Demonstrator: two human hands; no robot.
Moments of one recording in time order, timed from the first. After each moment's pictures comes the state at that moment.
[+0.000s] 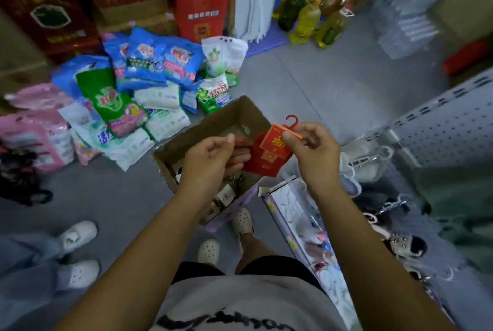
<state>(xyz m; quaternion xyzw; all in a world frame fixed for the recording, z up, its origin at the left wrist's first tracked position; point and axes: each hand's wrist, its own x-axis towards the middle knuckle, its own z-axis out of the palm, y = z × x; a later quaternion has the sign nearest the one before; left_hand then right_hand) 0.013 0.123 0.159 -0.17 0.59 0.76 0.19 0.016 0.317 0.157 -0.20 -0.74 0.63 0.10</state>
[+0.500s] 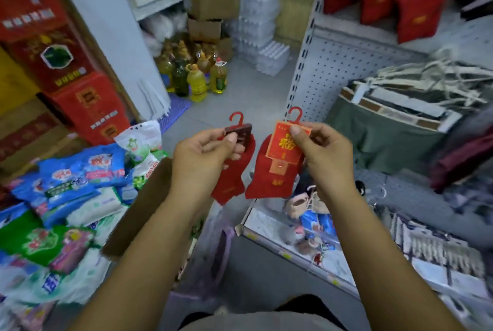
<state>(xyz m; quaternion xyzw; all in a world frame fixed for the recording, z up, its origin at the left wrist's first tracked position) 0.067 0.215 0.294 0.16 0.68 0.69 0.20 0.181 0.385 0.278 -0.29 -0.63 0.61 0.38</state>
